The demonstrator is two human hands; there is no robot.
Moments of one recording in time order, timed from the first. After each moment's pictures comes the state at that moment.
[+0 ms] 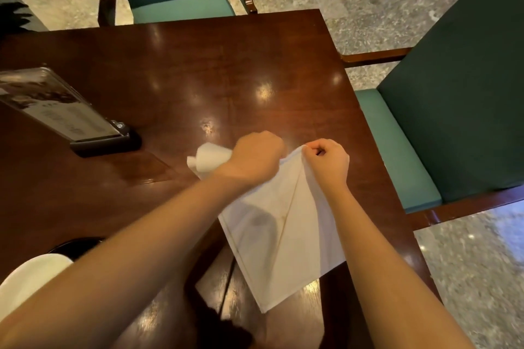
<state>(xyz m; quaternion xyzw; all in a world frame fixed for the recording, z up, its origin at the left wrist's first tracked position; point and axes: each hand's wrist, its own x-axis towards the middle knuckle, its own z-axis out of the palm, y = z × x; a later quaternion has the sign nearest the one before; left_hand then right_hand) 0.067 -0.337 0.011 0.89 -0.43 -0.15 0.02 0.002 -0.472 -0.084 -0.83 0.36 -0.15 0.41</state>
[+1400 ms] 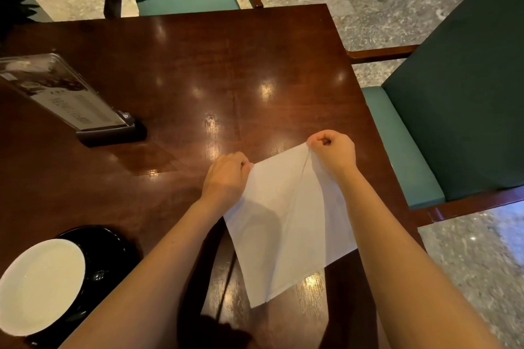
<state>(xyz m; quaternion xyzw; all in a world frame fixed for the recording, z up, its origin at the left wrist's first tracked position) 0.060 -0.271 -0.074 0.93 -0.23 -0.14 0.26 0.006 -0.487 -0.075 -0.82 0.35 -0.06 0.45</state>
